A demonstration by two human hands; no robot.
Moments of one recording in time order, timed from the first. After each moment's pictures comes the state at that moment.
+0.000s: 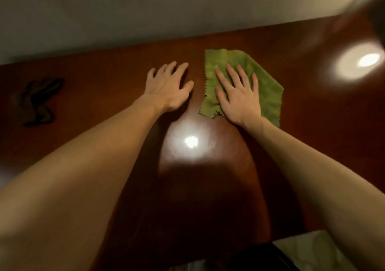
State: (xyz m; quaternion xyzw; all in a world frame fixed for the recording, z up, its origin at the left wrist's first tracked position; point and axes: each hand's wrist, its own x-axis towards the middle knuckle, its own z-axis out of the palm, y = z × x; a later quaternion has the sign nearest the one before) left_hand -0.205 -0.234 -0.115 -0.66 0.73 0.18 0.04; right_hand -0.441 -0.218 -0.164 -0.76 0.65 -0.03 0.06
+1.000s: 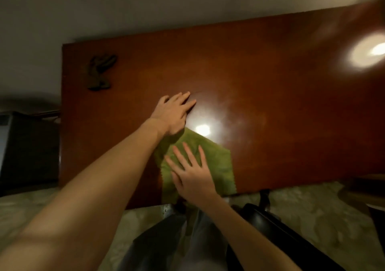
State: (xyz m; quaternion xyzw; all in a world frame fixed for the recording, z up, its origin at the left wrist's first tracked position) left_hand -0.133 -0.068 -0.095 -0.57 0.79 0.18 0.15; right_hand -0.280 0.107 -0.145 -0.87 0.47 0.01 0.17
